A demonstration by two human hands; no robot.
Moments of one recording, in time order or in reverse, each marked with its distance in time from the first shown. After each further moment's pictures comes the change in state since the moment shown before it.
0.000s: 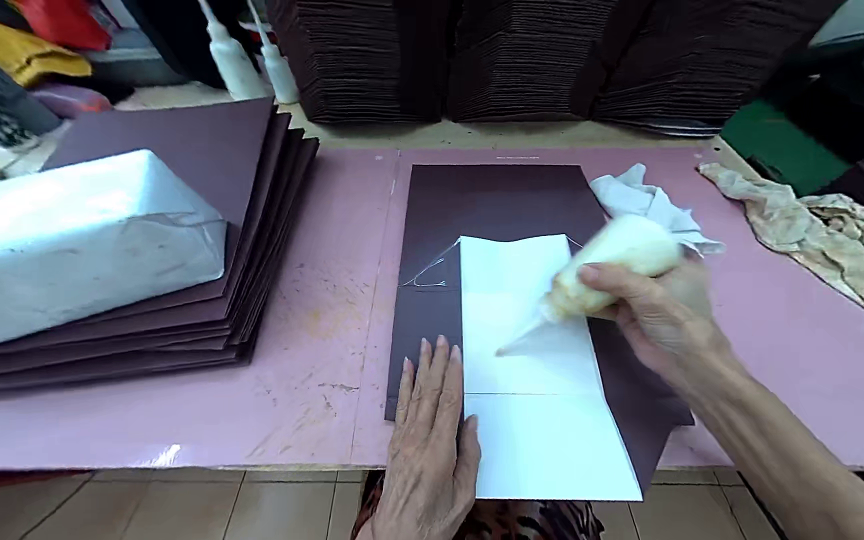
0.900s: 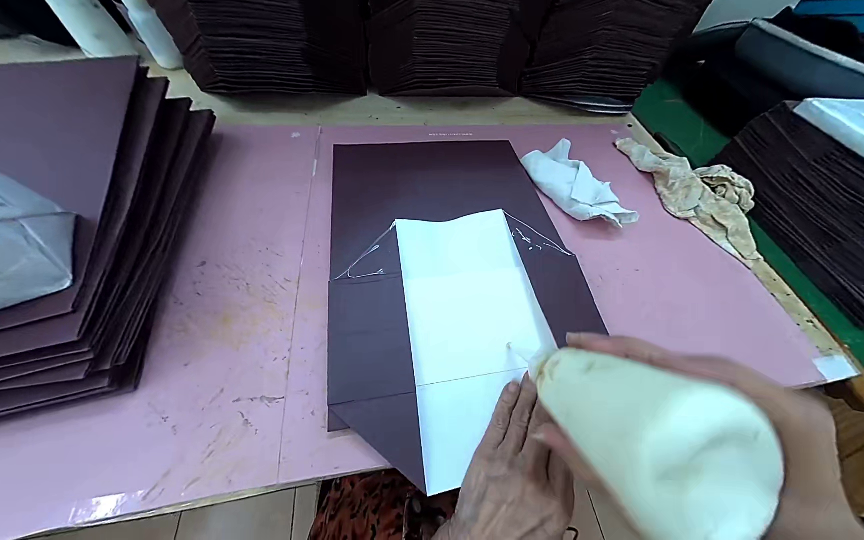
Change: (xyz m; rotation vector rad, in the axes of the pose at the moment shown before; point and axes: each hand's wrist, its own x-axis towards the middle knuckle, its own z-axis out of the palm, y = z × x) left_hand 0.004 0.078 0.044 -0.022 -0.189 0.365; right_hand -0.110 0.003 -0.039 -0.572 -0.057 -0.842
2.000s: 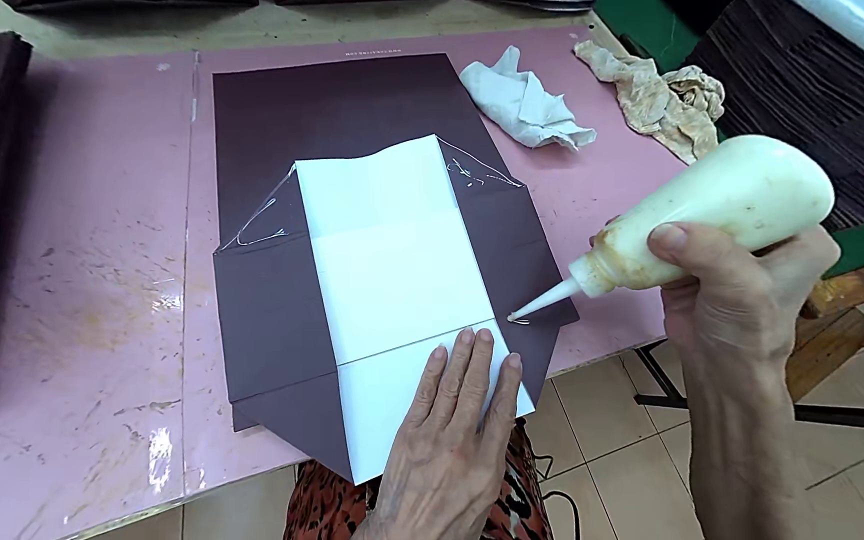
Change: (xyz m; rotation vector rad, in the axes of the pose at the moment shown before) left_hand -0.004 -0.006 -0.007 0.118 -0.194 0.027; right_hand 0.012 0.061 -0.050 0.318 0.326 0.504
